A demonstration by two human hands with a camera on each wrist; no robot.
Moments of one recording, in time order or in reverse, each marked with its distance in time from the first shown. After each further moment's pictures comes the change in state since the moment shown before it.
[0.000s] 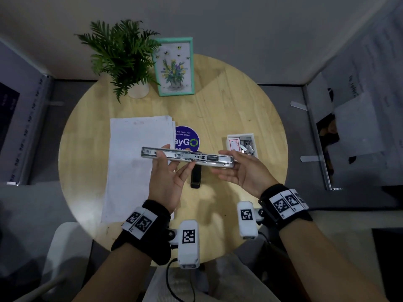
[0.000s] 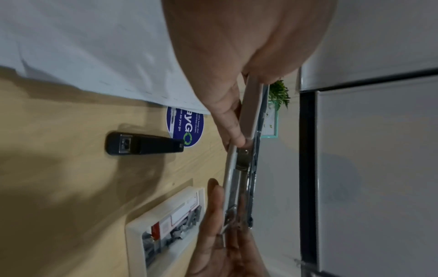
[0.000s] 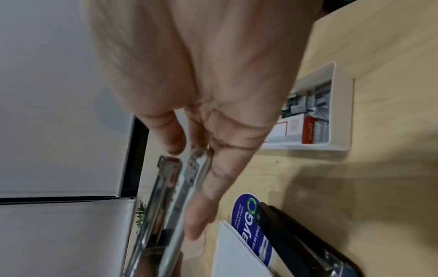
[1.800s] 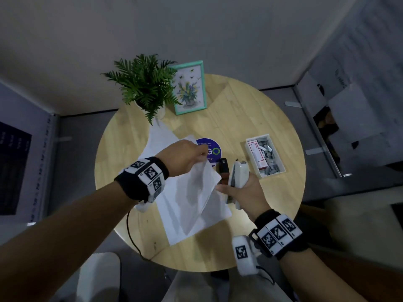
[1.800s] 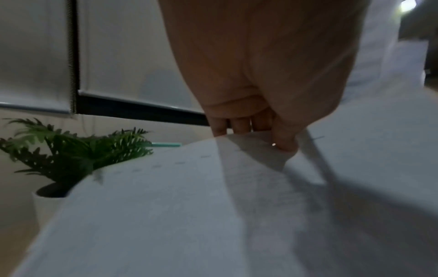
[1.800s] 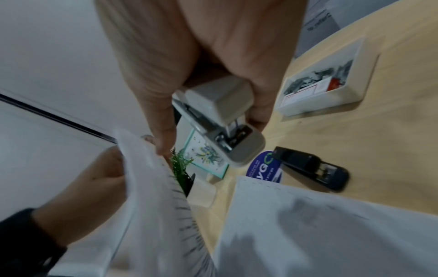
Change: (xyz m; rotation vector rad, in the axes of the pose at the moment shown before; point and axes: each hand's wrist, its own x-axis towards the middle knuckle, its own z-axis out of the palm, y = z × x) left_hand 0.054 0.136 -0.001 2.170 -1.078 0.652; right_hand -0.020 0.083 0.111 -0.288 0.361 -0.341
